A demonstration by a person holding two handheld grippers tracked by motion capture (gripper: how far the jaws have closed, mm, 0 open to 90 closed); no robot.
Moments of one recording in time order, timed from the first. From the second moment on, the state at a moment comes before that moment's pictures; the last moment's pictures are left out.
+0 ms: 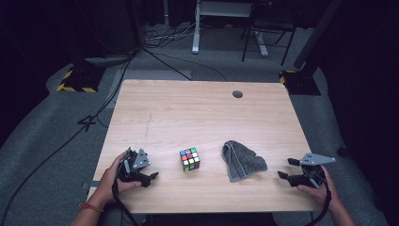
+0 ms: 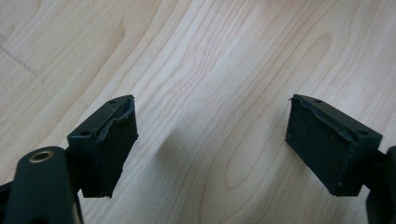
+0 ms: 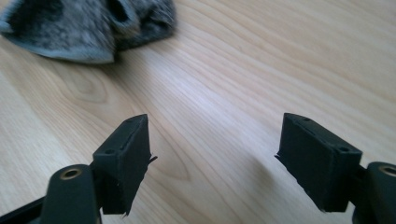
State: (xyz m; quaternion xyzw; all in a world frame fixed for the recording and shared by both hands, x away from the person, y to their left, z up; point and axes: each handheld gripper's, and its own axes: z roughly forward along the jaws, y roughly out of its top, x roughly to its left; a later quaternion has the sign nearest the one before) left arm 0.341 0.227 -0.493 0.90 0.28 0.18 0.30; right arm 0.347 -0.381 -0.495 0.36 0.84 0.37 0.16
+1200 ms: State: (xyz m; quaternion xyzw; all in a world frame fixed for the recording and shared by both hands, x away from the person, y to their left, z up) left arm 0.342 0.243 -0.504 0.86 0.35 0.13 0.35; right arm 0.342 -0.390 -0.503 0.40 0.82 0.37 0.18
